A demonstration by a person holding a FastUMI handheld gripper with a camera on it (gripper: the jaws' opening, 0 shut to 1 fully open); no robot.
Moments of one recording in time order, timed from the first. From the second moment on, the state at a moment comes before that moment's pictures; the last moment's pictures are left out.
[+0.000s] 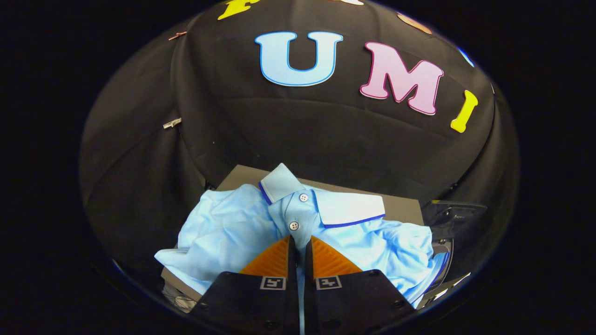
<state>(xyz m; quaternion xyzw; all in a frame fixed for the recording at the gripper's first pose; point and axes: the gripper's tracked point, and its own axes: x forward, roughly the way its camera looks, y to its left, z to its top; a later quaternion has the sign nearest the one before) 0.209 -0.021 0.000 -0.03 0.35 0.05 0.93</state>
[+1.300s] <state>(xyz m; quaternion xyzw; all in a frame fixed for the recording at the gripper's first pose) 0.196 -0.156 0.142 0.02 0.26 0.03 0.97</state>
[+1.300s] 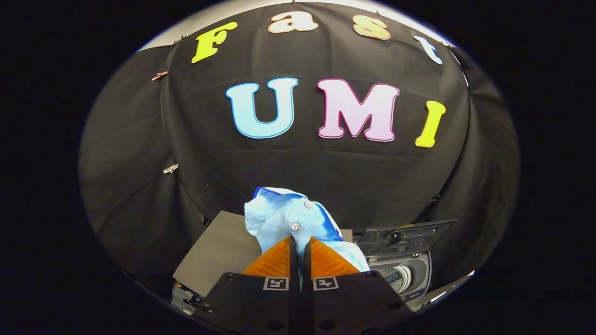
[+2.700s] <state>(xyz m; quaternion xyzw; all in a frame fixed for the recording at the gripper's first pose) 0.178 -0.451 0.093 0.03 0.28 0.01 0.96</state>
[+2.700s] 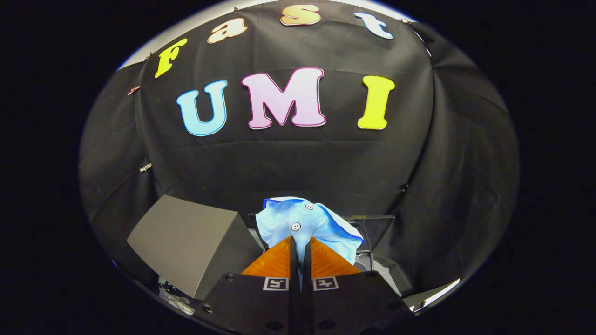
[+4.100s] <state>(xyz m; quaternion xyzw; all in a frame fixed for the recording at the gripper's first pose) 0.157 -0.468 -0.266 -0.01 0.47 0.05 0.88</state>
